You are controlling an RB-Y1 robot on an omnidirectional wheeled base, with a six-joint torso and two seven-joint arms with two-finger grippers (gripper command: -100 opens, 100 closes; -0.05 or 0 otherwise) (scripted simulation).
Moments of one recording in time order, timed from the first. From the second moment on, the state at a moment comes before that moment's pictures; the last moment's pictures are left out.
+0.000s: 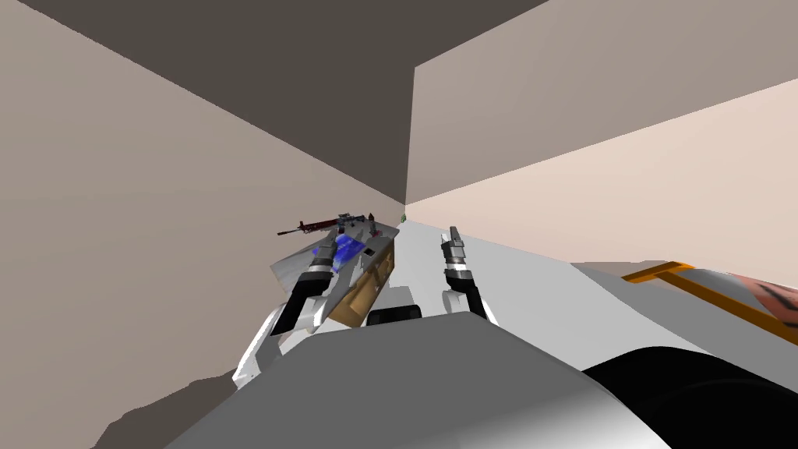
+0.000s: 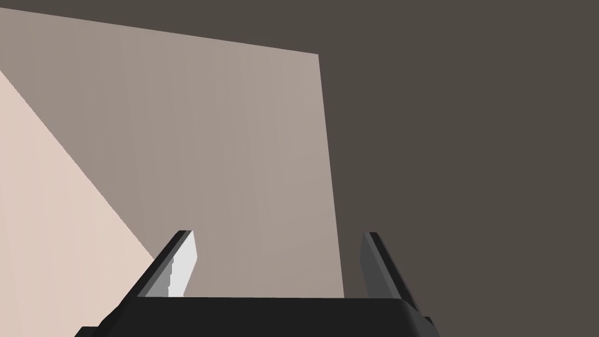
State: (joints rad) left arm 0.41 0.16 0.02 -2.22 -0.06 -0.08 -0.24; right arm 0.53 0.02 0.05 -2.22 0.03 -0.41 0.08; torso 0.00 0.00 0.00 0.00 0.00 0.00
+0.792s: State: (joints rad) left arm 0.37 0.18 0.05 -2.20 -0.03 0.14 -0.28; right arm 0.53 0.02 0.05 -2.22 0.03 -0.41 0.08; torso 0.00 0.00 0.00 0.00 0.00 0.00
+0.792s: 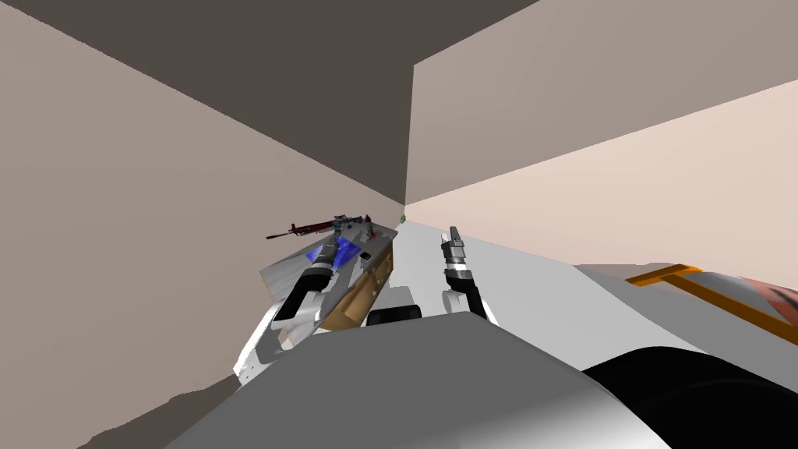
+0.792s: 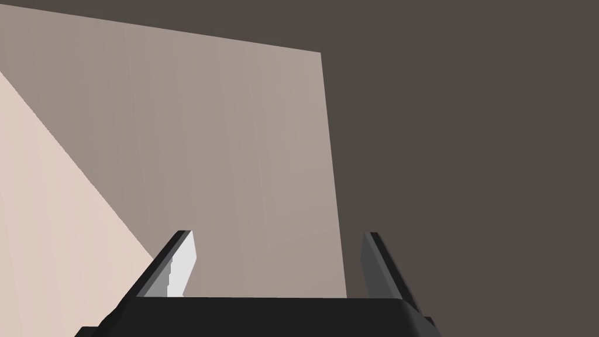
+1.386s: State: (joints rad) left arm 0.33 0.19 0.06 -2.16 -0.01 0.32 -0.32; right arm 0.53 0.02 0.05 -2.22 0.03 -0.41 0.08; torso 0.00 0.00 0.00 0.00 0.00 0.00
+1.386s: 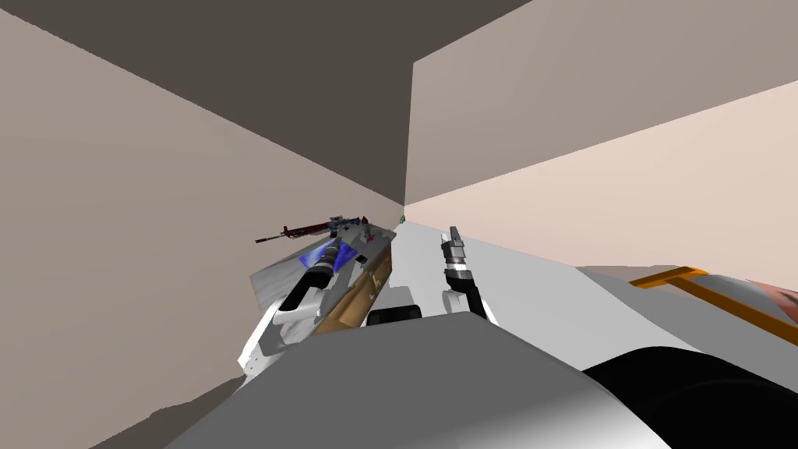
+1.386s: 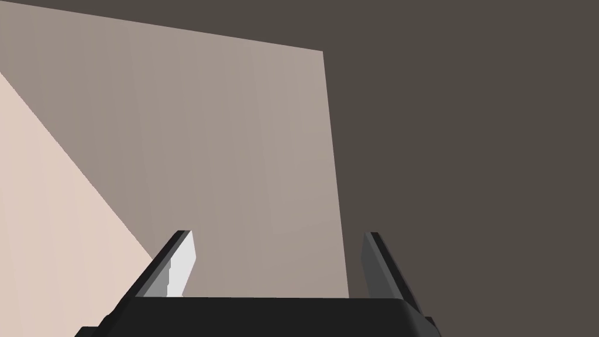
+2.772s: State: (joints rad) left arm 0.26 0.22 0.10 -2.10 0.04 0.70 -0.40; right arm 0.53 0.02 0.05 -2.22 0.03 -0.41 0.08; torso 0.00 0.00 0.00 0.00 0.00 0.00
